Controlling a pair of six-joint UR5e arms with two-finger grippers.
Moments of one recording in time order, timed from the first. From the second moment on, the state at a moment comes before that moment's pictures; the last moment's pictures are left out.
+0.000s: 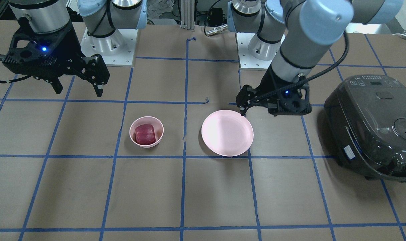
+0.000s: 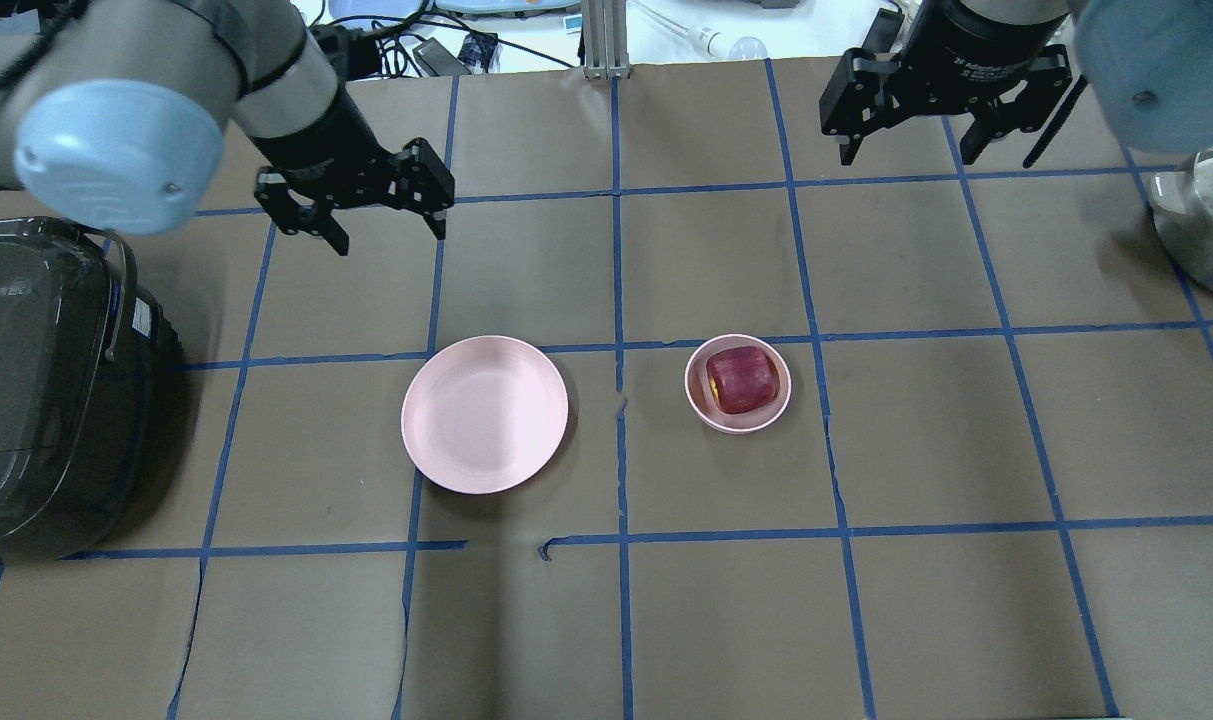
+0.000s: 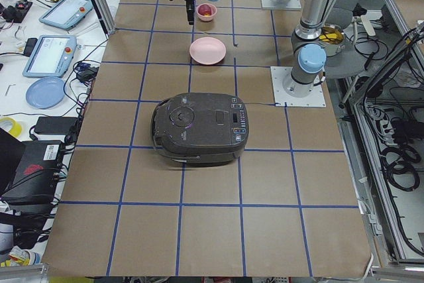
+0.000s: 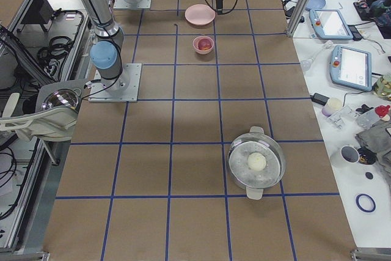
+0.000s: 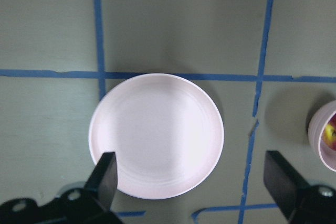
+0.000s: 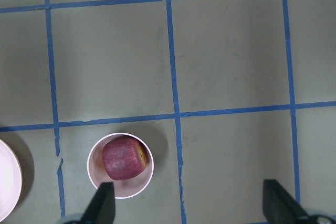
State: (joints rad) left arm -1.59 -1.67 -1.55 -1.49 1.48 -0.09; right arm 1.59 -1.55 1.51 -1.68 -1.60 0.08
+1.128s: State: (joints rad) left arm -1.58 -1.58 -1.48 -1.64 1.56 0.00; right arm 1.59 -1.55 1.51 -1.68 -1.60 0.08
